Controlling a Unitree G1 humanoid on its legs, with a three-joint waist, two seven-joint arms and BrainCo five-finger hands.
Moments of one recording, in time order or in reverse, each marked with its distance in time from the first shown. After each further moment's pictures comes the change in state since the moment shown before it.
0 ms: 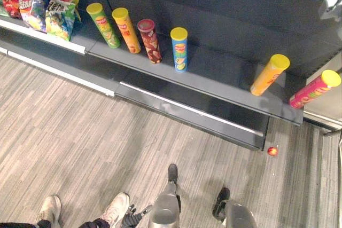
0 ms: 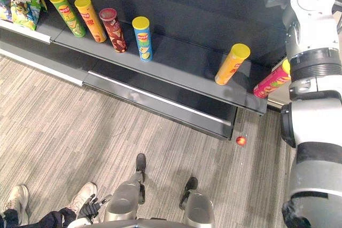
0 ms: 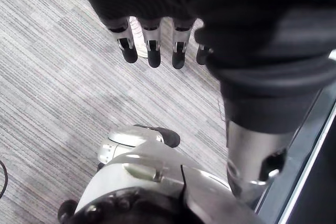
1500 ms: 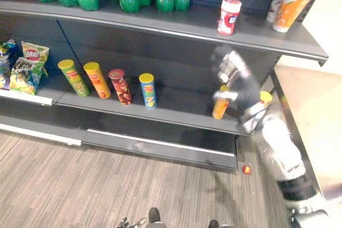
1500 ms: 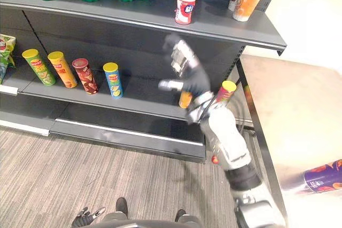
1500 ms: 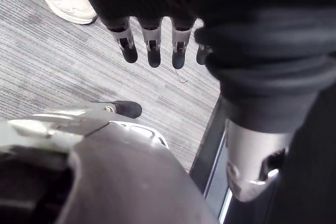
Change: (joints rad) left arm 0.013 0.012 0.044 0.121 0.069 -0.018 -0.019; right arm 1.091 0.487 0.079 -1.023 0.053 0.082 0.114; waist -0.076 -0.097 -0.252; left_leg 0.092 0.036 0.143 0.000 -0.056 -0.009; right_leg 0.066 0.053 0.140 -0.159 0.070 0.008
